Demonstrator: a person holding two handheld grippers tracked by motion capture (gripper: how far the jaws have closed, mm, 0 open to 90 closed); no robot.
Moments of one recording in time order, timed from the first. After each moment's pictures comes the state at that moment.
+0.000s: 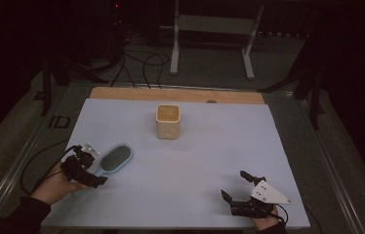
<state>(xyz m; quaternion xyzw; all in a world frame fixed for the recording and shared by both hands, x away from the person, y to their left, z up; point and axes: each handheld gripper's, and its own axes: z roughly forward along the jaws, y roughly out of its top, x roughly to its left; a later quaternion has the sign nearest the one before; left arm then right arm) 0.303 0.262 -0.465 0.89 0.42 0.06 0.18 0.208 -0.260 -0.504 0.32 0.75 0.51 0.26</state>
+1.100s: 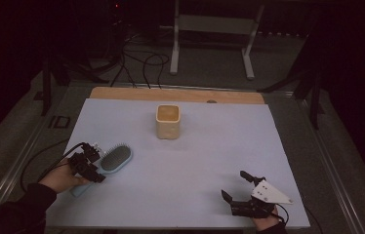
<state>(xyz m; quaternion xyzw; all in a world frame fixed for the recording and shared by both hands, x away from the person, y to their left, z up) 0.330 0.257 -0.488 0.92 0.38 0.01 0.10 0.207 -0.261 -0.503 0.32 0.75 0.52 0.26</state>
